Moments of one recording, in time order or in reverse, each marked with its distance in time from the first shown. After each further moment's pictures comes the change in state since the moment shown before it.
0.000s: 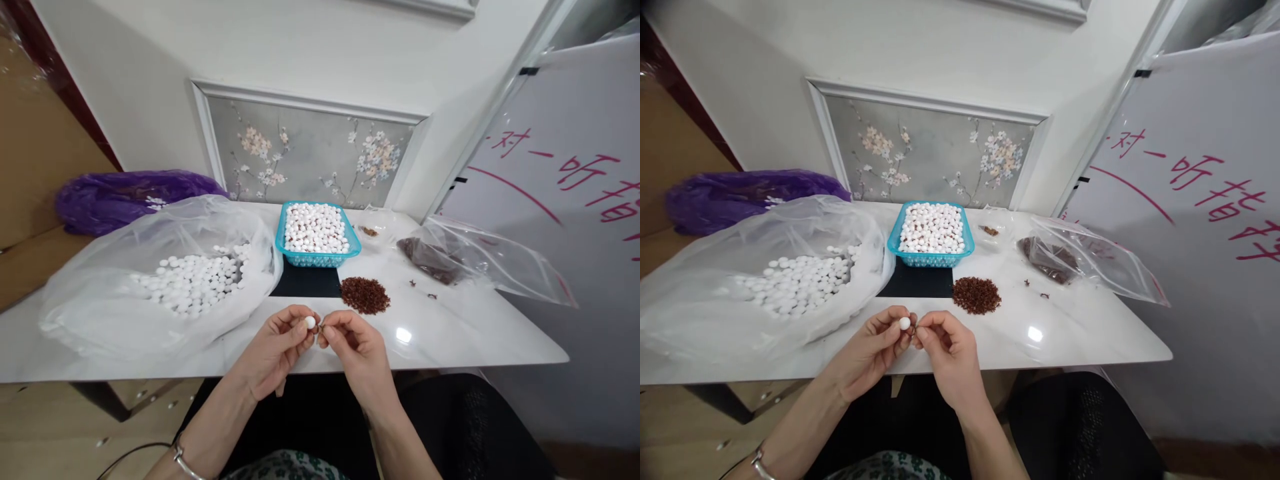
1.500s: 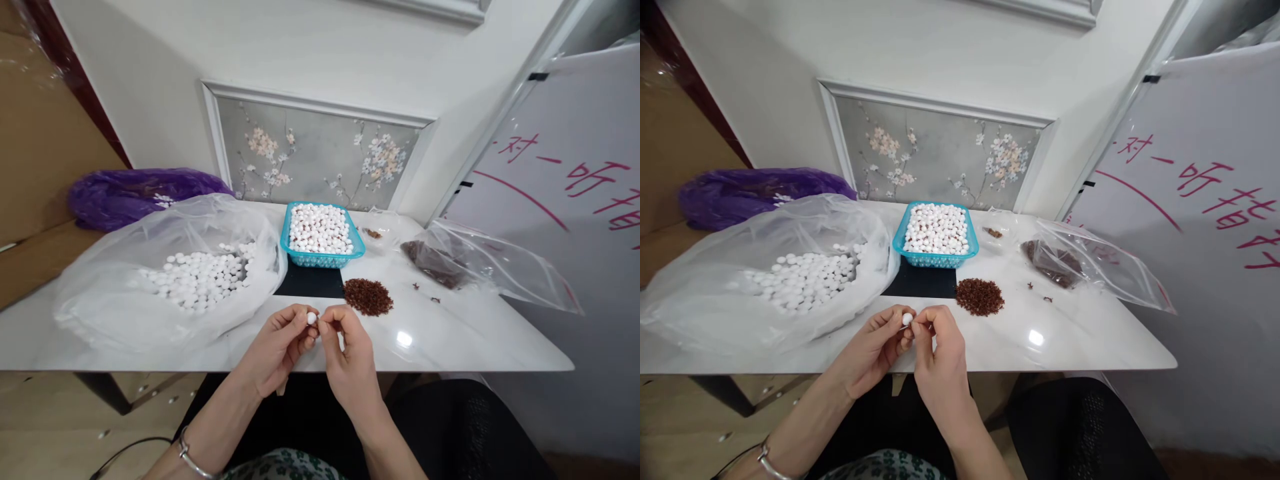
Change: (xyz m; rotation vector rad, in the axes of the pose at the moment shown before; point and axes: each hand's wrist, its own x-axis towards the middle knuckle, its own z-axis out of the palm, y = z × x) left_hand -0.001 0.000 0.006 0.030 0.006 0.024; right_hand 0.001 -0.005 0.023 -0.259 0.084 -0.196
